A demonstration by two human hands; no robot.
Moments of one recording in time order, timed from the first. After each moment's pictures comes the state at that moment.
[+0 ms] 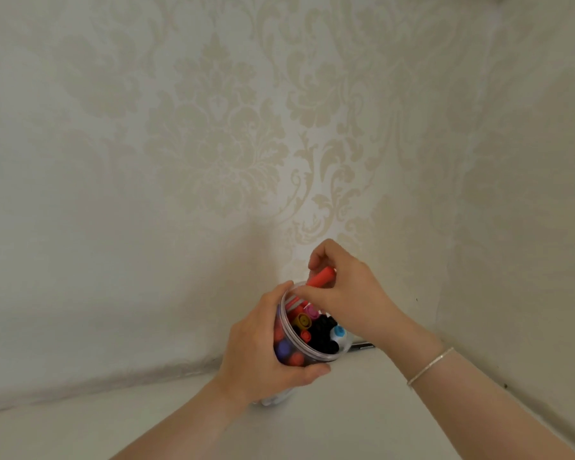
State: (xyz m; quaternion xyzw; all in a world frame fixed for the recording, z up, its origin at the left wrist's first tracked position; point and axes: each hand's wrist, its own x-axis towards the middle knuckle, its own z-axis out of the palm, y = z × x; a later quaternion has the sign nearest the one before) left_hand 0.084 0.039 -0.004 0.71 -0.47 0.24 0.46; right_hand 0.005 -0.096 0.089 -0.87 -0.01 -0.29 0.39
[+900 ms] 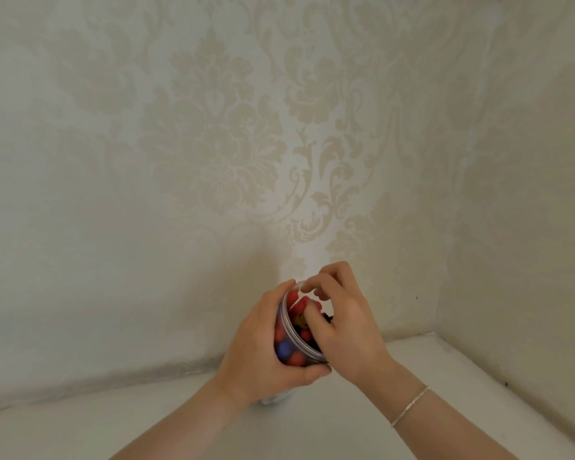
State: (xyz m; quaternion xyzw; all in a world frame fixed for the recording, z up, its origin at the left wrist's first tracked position) left_hand 0.085 0.035 -0.005 0.70 -0.49 0.18 0.49; right_hand 0.006 -0.091 0.039 -0.86 -0.05 -0.41 0.28
